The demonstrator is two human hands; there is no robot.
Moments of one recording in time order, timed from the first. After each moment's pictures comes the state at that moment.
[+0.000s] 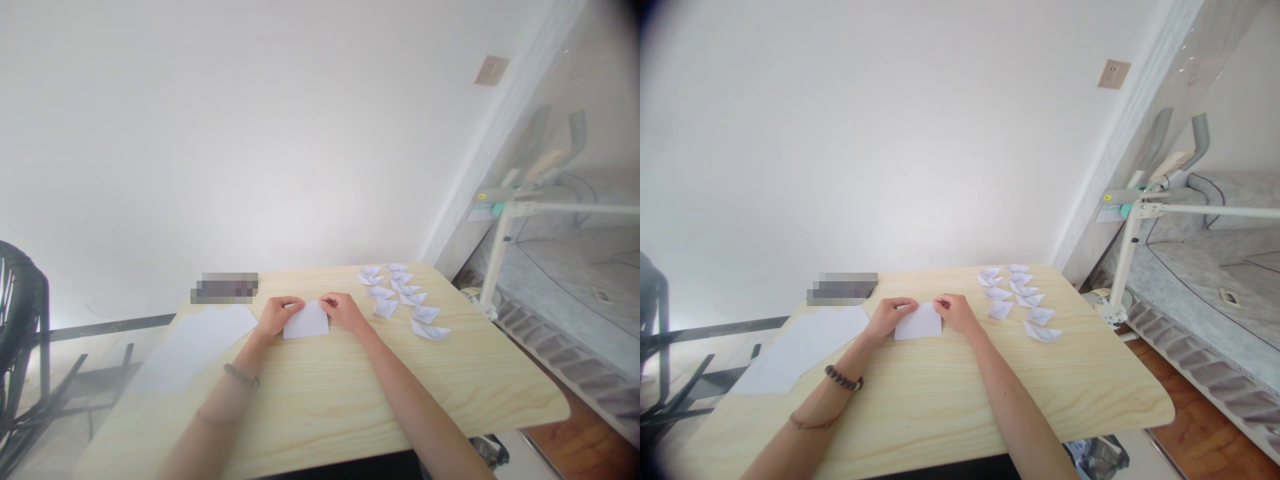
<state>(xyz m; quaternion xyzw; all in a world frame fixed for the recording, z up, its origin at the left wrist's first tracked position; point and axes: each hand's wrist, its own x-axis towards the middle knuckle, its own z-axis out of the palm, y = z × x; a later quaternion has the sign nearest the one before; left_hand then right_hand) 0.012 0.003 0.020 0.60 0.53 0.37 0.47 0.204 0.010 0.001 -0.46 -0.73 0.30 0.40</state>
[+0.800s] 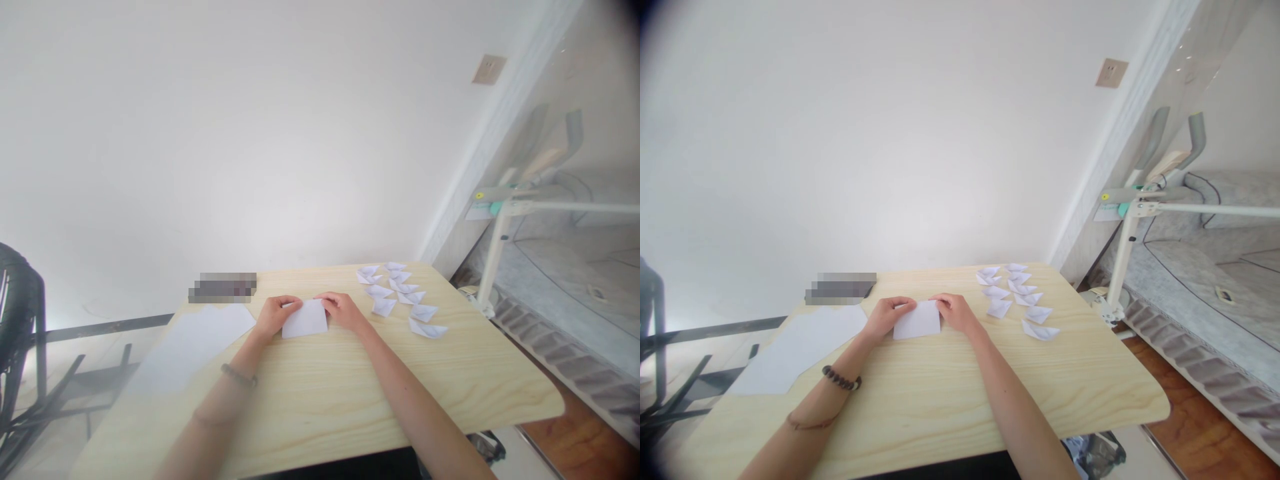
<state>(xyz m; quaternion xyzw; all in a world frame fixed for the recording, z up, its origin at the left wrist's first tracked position) 0.014 0.002 0.021 0.60 0.54 0.38 0.45 0.206 0.009 0.001 -0.45 -0.72 0.35 0.41</state>
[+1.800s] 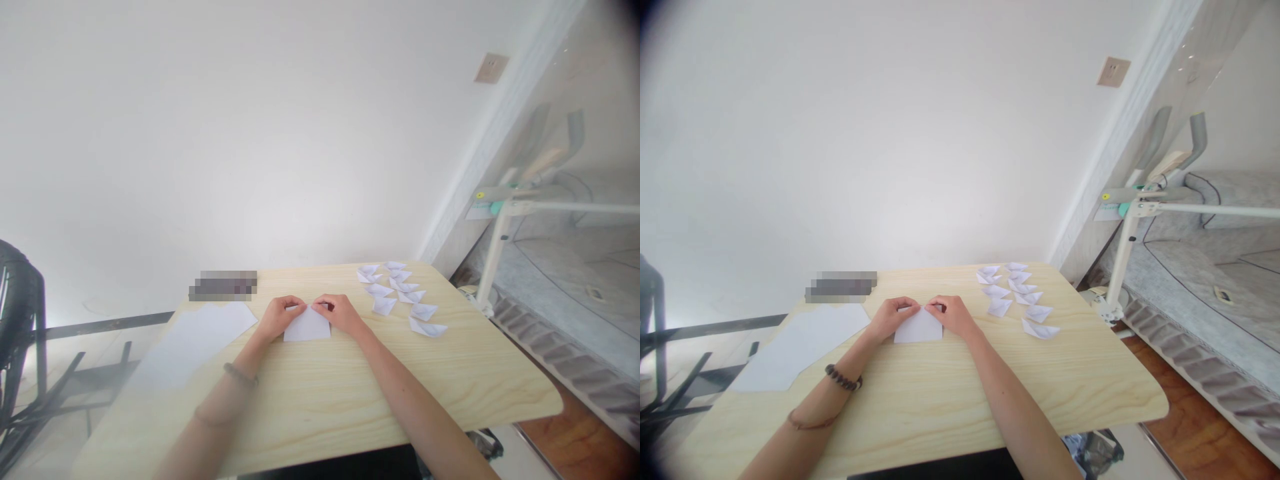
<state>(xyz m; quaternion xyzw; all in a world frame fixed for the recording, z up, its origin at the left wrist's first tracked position) 0.015 0.001 0.015 0.69 0.49 0.35 0.40 0.199 -0.002 0.010 -0.42 -0.77 0.28 0.39</state>
